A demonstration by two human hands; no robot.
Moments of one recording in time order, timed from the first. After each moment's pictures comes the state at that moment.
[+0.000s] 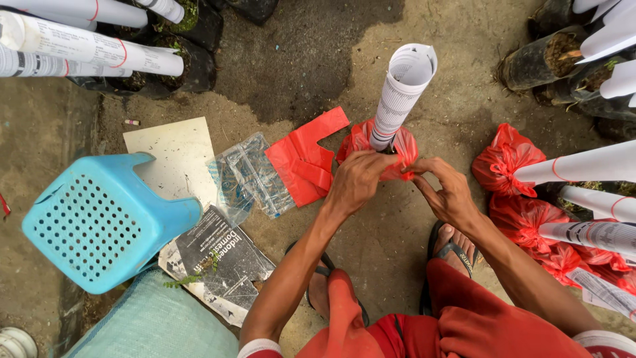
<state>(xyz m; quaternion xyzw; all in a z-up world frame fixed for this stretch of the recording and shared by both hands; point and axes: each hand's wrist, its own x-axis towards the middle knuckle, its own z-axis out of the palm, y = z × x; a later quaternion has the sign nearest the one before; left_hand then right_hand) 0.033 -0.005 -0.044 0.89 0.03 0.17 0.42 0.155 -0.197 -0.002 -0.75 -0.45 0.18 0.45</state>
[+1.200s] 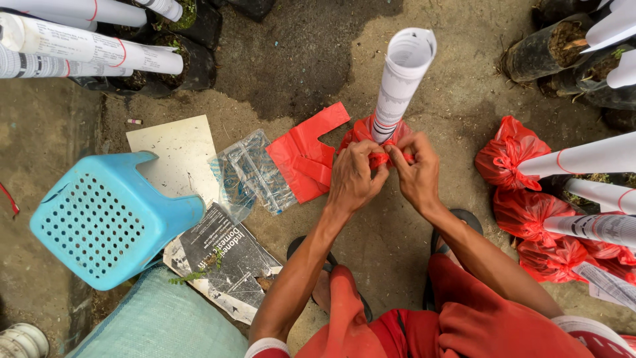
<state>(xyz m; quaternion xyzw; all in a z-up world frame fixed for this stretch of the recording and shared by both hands) 0.030 -0.013 -0.040 0.88 0.11 0.26 0.38 0.127 -0.138 -0.032 -0.80 -0.18 0.20 0.54</state>
